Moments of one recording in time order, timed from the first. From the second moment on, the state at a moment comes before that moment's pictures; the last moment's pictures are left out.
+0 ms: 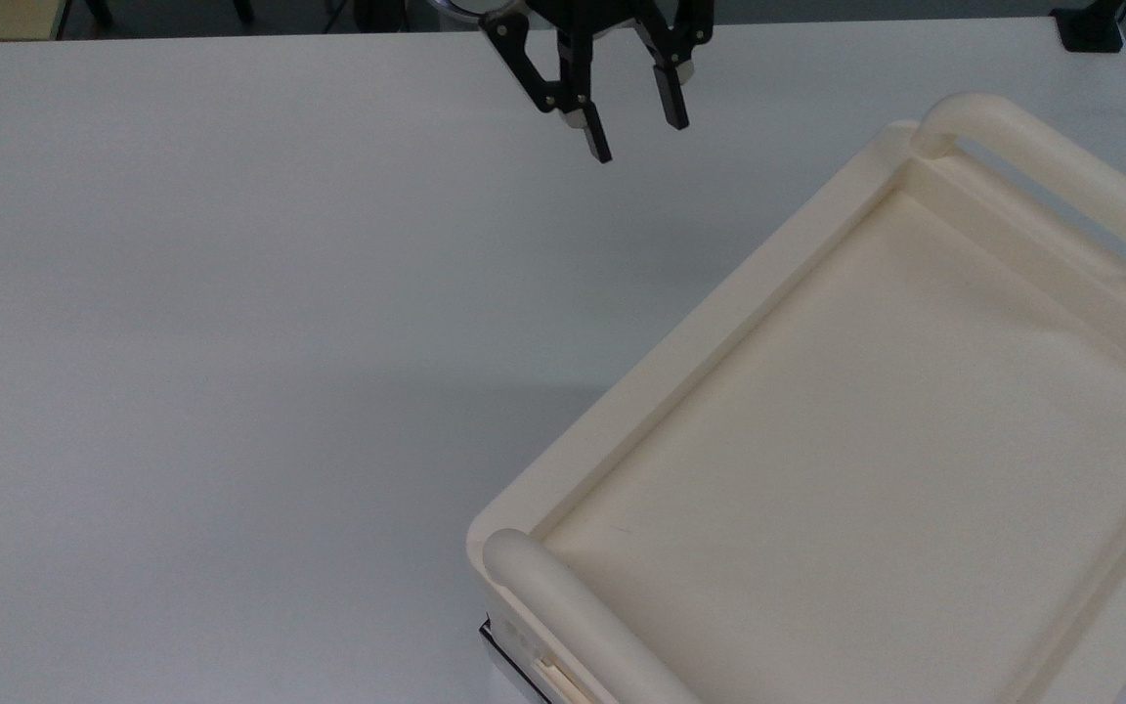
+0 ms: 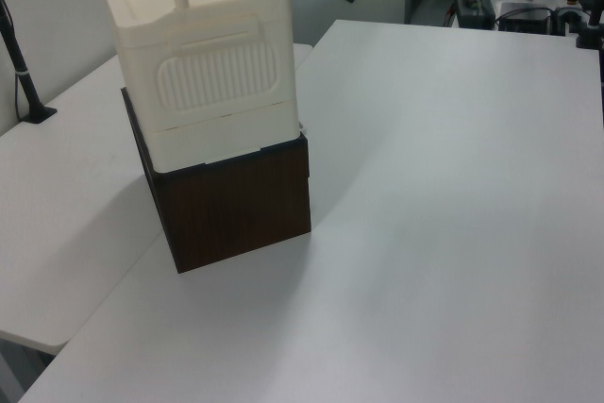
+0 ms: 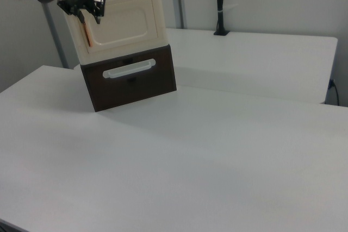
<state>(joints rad) 0.05 0.12 0.12 -1.47 0.28 2.14 -0.33</state>
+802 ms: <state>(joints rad) 0.05 0.18 0.21 -1.44 0.28 2.27 -0.41</state>
